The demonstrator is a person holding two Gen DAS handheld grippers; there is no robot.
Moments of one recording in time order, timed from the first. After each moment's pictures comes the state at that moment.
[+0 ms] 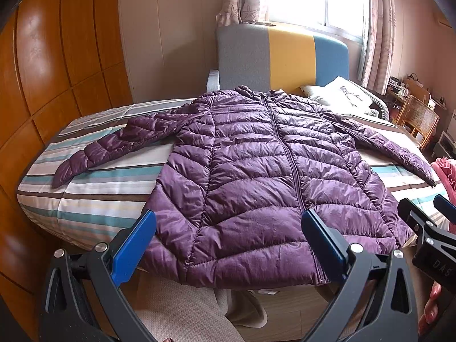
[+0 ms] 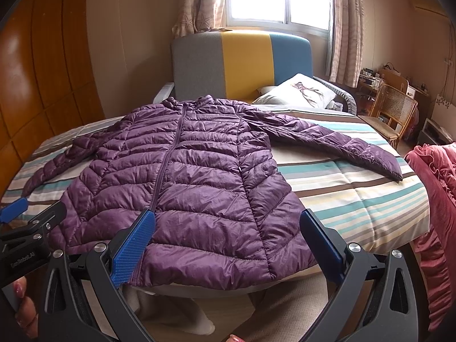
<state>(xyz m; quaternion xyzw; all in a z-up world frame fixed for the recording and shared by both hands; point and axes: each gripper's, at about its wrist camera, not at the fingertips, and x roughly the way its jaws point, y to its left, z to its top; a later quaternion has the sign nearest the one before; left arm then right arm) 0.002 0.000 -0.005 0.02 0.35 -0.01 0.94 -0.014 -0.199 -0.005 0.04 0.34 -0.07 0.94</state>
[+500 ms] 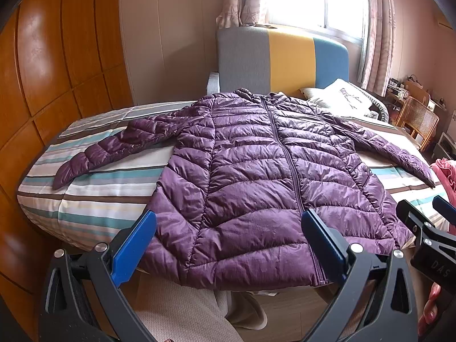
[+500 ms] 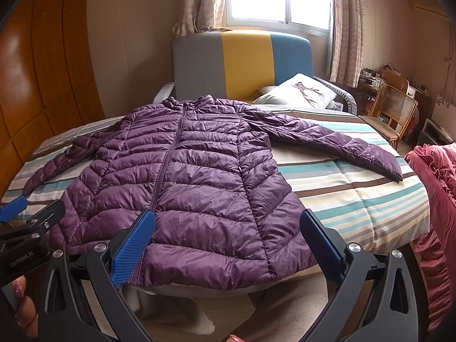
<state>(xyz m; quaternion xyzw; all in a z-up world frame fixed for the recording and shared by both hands) 0.001 0.000 0.001 0.02 0.35 -0.01 0.94 -0.013 -0.198 -0.005 0.04 0.33 -0.07 0.94</state>
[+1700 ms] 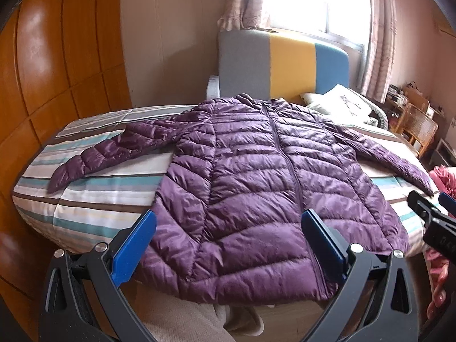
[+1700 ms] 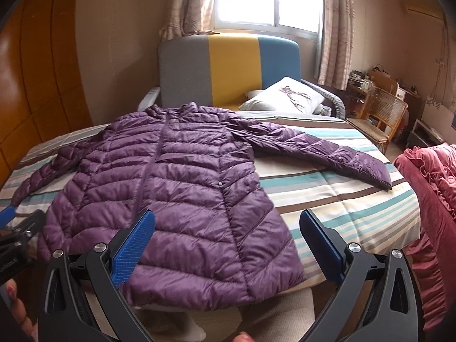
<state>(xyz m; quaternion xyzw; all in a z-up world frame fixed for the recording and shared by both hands) 0.020 0.011 0.004 0.00 0.34 -0.01 0.94 0.009 -0.221 0.004 0.04 0.33 -0.11 0.94</state>
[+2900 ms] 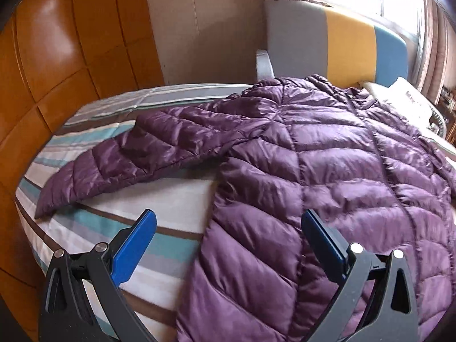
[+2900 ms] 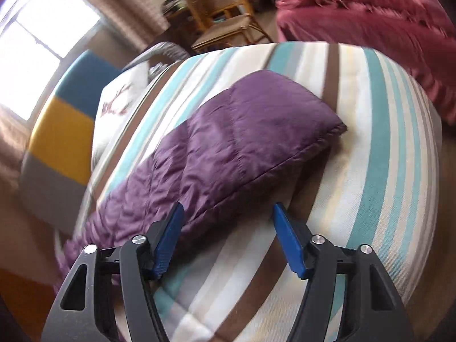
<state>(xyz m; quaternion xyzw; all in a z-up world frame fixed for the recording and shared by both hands) 0.213 0.069 -0.068 0.01 0.40 0.10 0.91 0.105 -0.571 -0.119 0.47 0.29 -0.36 0.75</state>
